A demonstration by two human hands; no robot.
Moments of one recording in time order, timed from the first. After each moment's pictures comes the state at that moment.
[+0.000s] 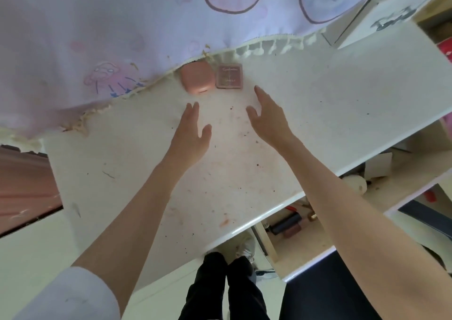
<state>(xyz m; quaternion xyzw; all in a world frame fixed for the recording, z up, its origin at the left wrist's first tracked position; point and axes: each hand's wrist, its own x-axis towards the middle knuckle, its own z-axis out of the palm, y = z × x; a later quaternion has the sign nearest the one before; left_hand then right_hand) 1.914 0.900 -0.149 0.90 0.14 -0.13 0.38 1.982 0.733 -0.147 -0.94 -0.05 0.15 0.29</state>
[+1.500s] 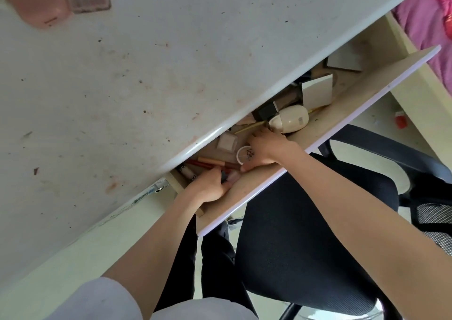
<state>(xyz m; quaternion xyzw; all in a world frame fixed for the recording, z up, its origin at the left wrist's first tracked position) 1.809 0.677 -0.240 0.81 0.05 -0.51 0.28 1.883 0.522 -0.242 -0.87 -0.18 0.46 -0.03</state>
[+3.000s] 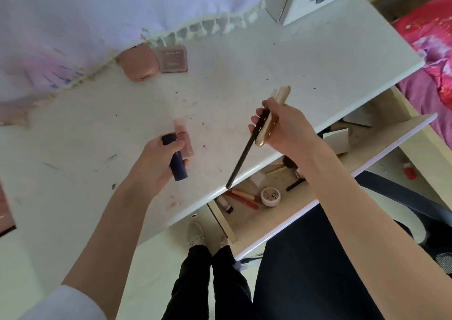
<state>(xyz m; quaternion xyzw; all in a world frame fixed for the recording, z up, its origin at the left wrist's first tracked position) 1.863 0.827 -0.129 0.59 0.37 -0.18 0.69 1.936 0.610 -0.109 -0.47 0.28 0.24 0.80</state>
